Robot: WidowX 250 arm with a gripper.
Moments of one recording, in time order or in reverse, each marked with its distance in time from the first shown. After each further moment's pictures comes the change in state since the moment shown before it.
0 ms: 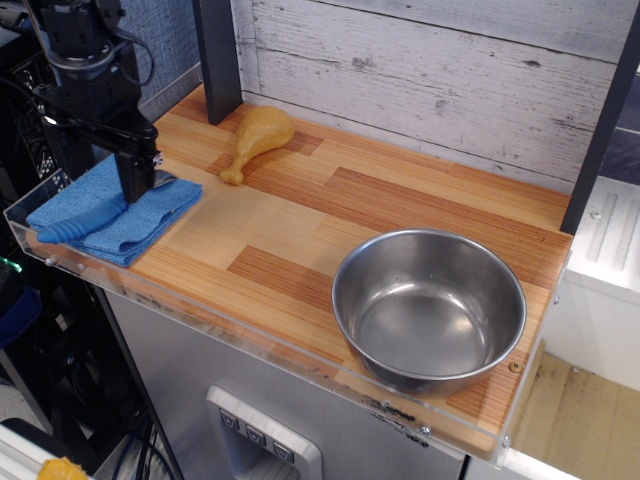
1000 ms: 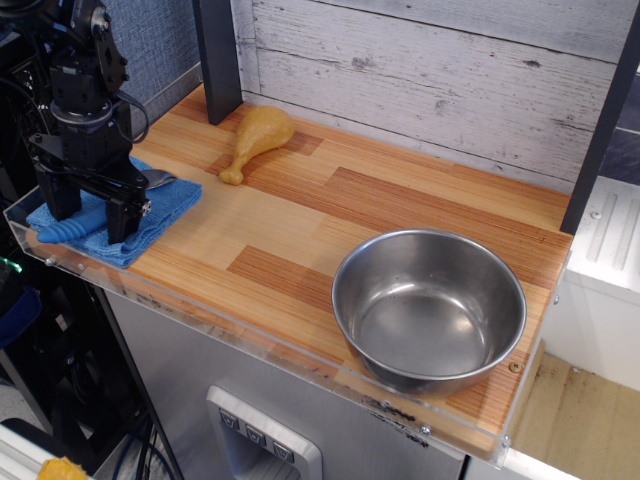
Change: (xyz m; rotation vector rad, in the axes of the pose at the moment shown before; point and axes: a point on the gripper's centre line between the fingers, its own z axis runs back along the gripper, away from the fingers) arm -0.012 0.012 -0.044 0.062 0.101 0.021
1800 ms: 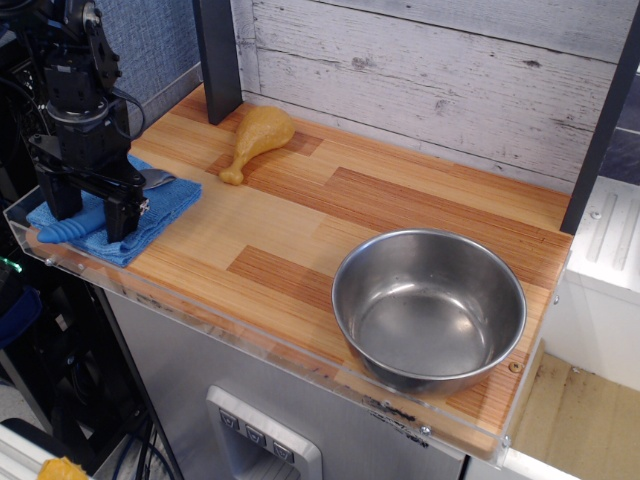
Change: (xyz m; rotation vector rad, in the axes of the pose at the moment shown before) arm 0.000 -0.004 -0.001 -0.062 -0.005 -0.029
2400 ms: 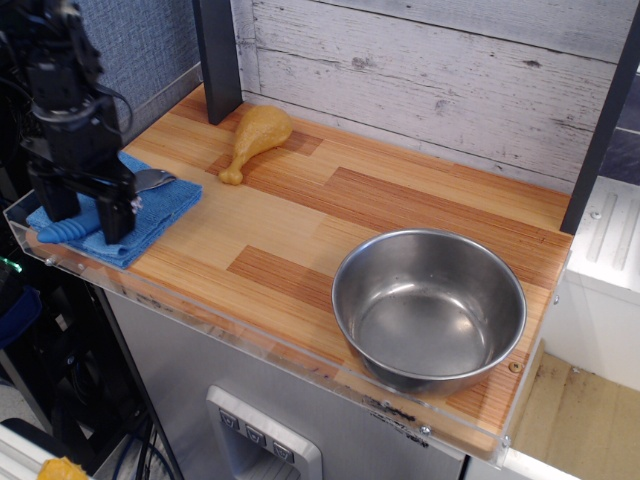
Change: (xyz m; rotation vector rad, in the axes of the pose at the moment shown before) arm -0.009 0.006 0.008 -0.067 -0.018 0.015
